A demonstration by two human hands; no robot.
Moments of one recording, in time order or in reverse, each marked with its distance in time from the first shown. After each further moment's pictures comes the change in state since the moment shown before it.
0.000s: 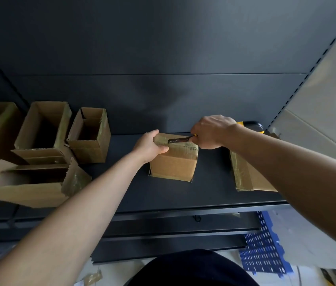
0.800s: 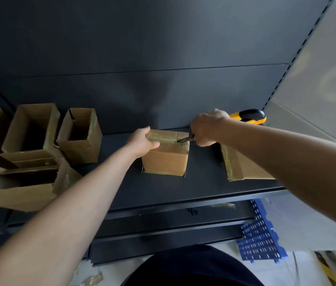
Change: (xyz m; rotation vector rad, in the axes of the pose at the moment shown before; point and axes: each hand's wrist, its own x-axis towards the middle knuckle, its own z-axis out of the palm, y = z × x) left_hand 0.002 0.003 0.002 0.058 -0.016 -0.012; right_hand -0.027 -0.010 -0.010 -0.257 -0.184 0.086
